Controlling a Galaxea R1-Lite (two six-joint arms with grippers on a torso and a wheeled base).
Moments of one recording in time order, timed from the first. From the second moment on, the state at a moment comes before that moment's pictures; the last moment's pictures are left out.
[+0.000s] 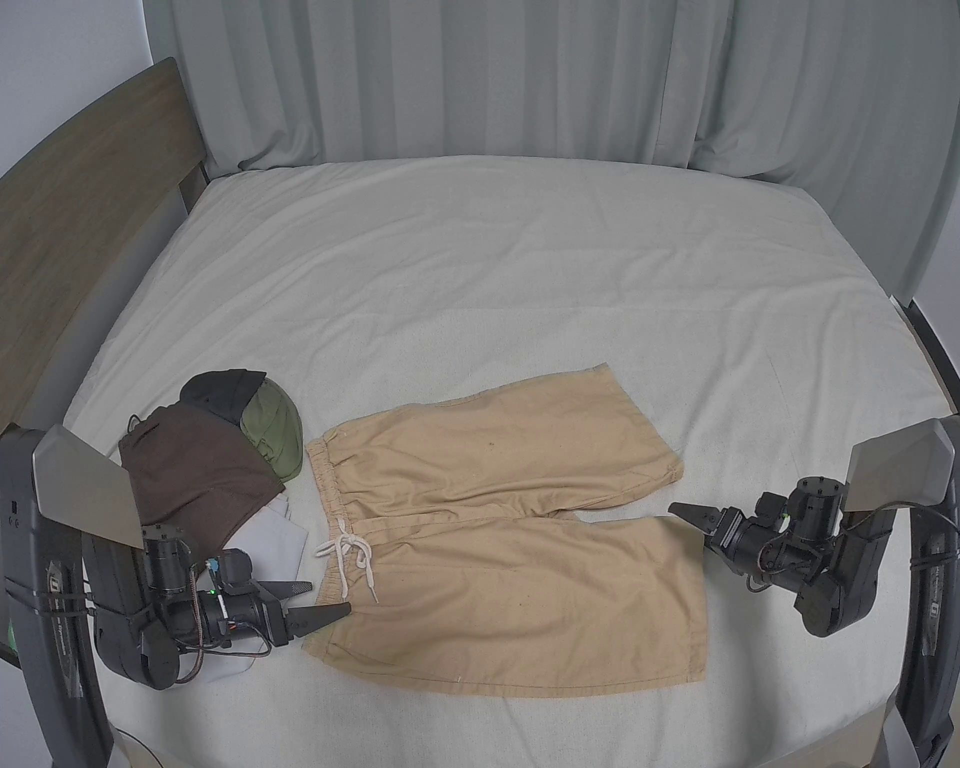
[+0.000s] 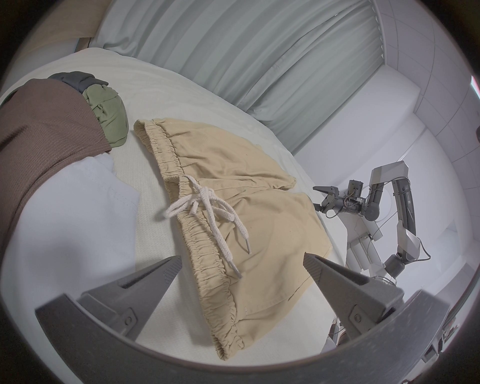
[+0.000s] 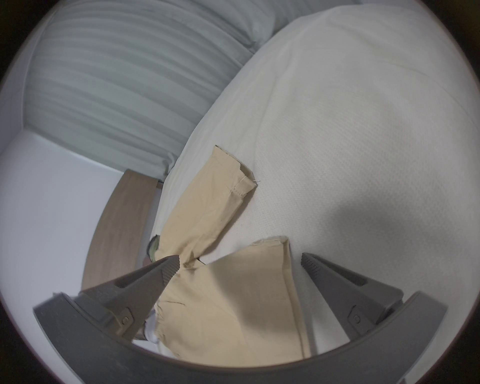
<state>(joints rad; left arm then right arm) -0.01 2.39 -0.27 -1.55 -0.80 -0.08 0.08 2.42 -0.50 -1.54 0.45 0.75</state>
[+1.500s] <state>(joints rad) -0.01 2.39 -0.28 -1.55 -0.80 -0.08 0.04 2.41 -0.58 -1.54 0.43 0.77</state>
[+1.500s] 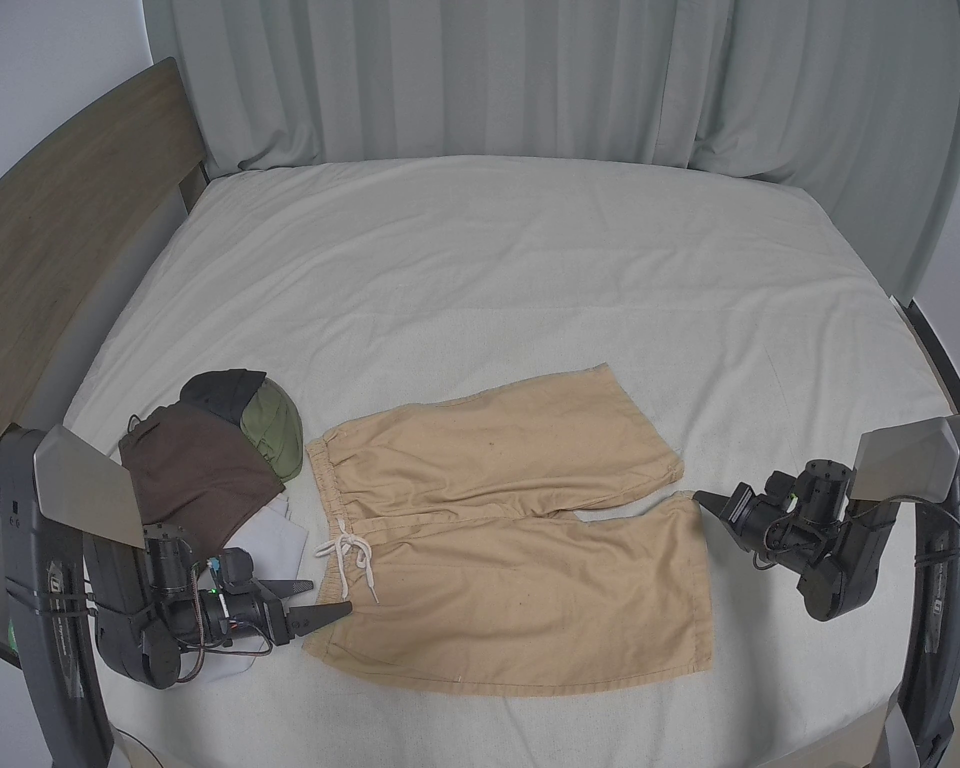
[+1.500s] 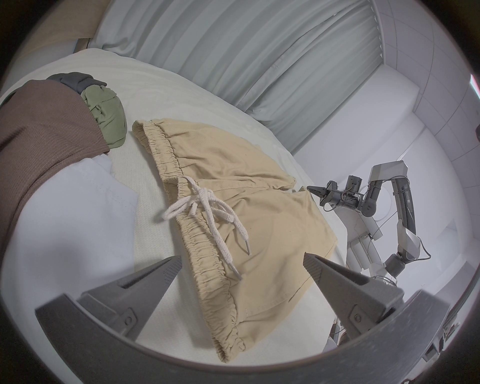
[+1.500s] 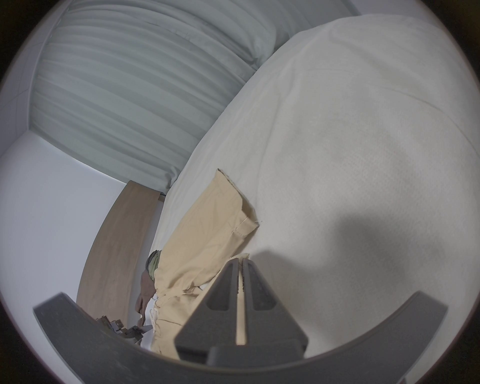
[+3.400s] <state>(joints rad) 0.02 2.46 -0.15 -1.55 -0.81 0.03 0.11 2.14 -0.24 -1.54 0.59 0.28</state>
